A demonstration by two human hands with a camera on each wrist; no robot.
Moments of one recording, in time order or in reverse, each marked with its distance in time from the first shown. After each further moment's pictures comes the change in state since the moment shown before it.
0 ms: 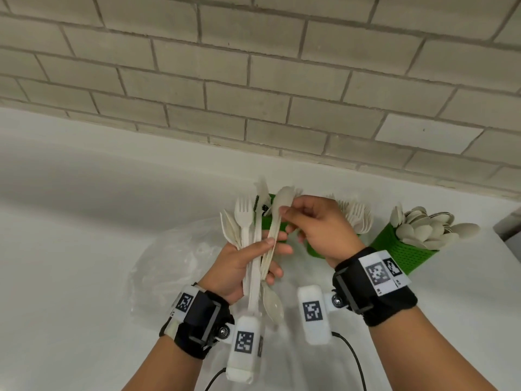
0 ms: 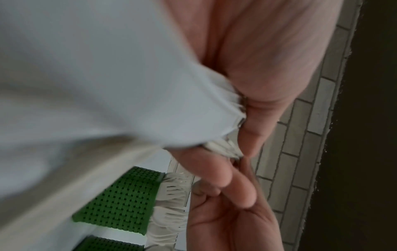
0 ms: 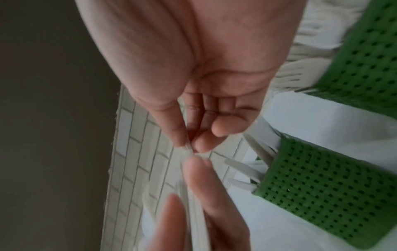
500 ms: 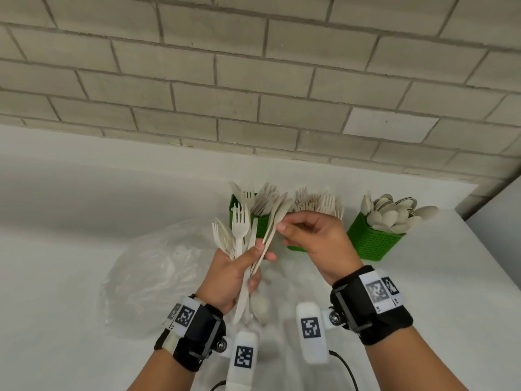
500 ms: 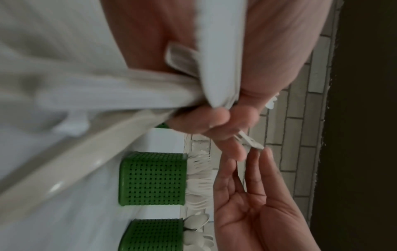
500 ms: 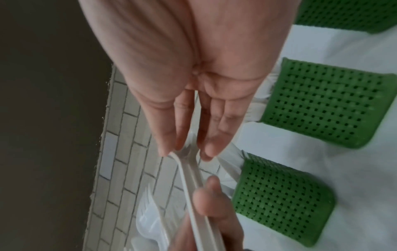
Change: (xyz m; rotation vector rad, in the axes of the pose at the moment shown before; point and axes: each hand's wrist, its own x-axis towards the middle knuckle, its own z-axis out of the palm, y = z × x) left_hand 0.007 -0.032 0.008 0.110 0.070 0.082; right_hand -0.038 0.023 -0.021 0.264 0.129 0.034
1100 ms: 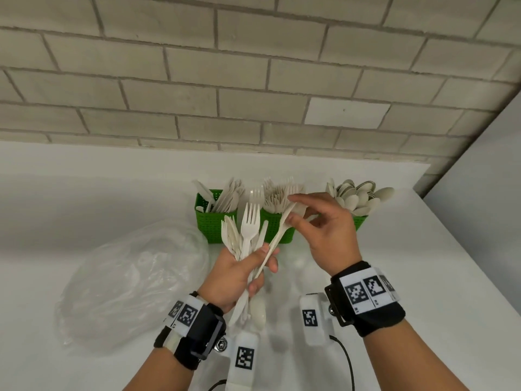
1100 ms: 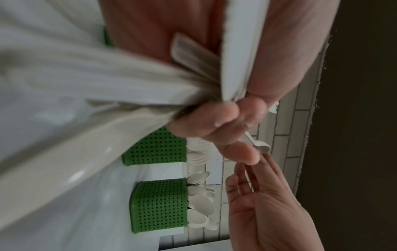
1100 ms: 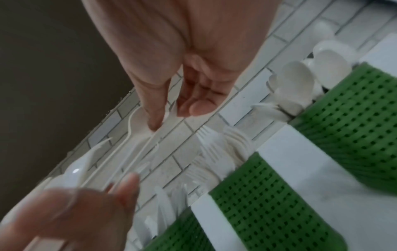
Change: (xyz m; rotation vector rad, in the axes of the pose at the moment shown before) left_hand 0.001 -0.014 0.042 0.134 -0.199 -0.060; right_hand -0.020 -0.004 -0.055 -0.416 0.264 -0.389
